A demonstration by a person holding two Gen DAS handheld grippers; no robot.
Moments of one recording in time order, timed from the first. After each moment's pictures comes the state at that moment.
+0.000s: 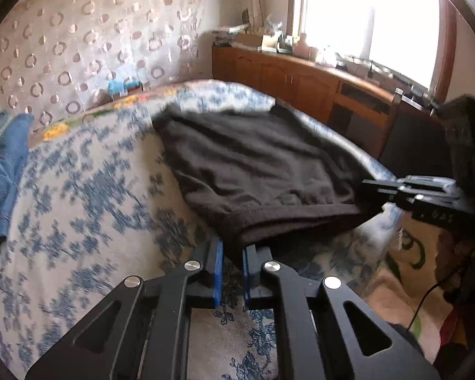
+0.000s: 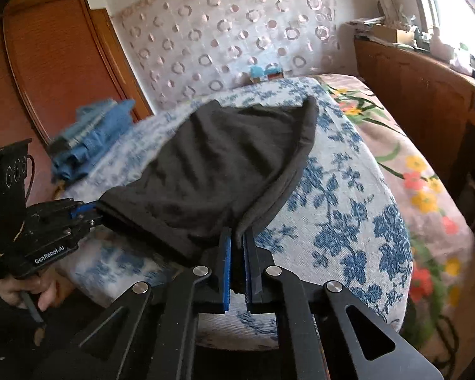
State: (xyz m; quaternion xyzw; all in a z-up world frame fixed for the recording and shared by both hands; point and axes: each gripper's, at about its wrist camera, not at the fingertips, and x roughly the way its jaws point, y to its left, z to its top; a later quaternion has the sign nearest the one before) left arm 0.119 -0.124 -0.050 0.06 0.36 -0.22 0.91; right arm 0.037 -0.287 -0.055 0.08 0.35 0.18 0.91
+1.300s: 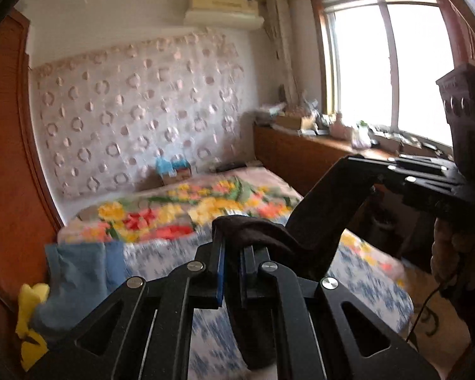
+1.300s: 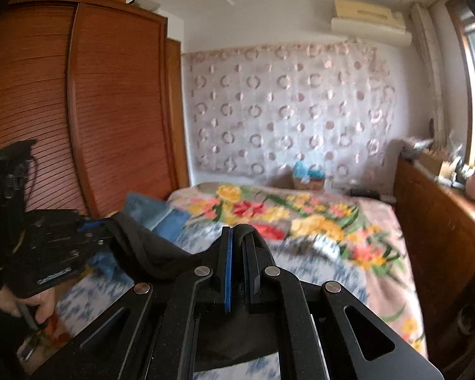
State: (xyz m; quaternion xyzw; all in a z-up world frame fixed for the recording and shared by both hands) left arm 0.171 -0.035 0.143 0.06 0.19 -0.14 0.97; right arm 0.077 -0.204 0.153 -0.04 0.16 0.24 0.96
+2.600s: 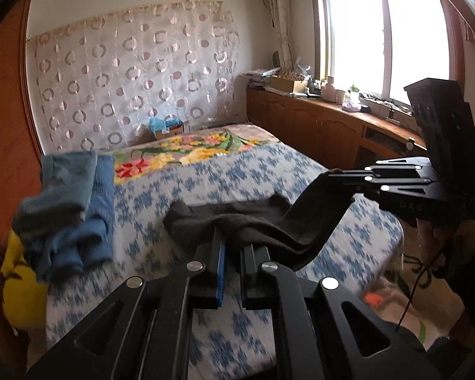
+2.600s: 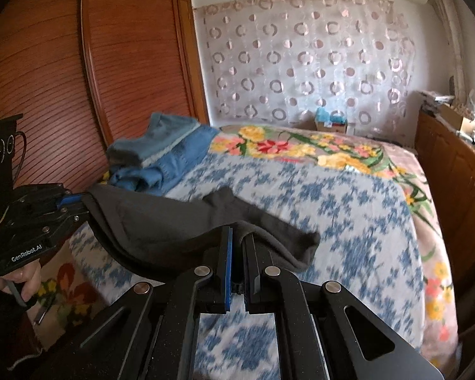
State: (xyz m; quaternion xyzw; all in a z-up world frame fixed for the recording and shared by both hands) left arm 0.071 -0.023 0.031 0.05 0.28 -0.15 0.95; right arm 0.039 -0.207 0.068 -0.04 0.29 0.29 0.91
